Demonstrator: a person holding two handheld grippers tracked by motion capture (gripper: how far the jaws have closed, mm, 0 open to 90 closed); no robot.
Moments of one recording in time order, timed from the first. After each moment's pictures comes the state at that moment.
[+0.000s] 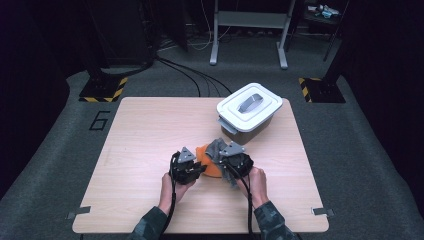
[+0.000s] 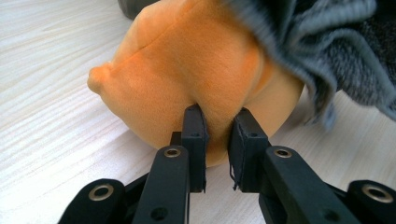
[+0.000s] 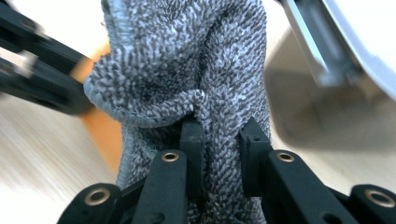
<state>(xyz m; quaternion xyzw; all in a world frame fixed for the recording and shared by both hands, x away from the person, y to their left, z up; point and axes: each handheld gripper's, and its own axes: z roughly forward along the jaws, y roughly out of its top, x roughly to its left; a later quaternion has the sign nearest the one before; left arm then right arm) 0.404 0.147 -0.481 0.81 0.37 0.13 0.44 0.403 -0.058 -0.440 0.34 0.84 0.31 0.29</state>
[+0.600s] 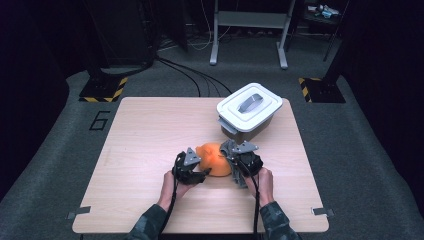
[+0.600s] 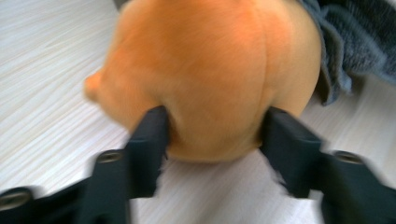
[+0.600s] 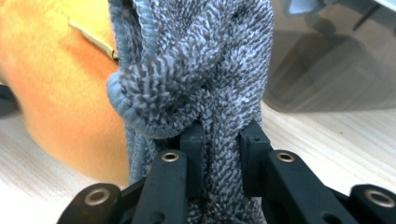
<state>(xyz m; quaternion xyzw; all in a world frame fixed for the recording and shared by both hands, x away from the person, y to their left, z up) 0.410 0.135 -0.492 0.83 0.32 0.17 0.42 0.422 -0.089 -0.465 0.40 0.82 0.31 0.27</state>
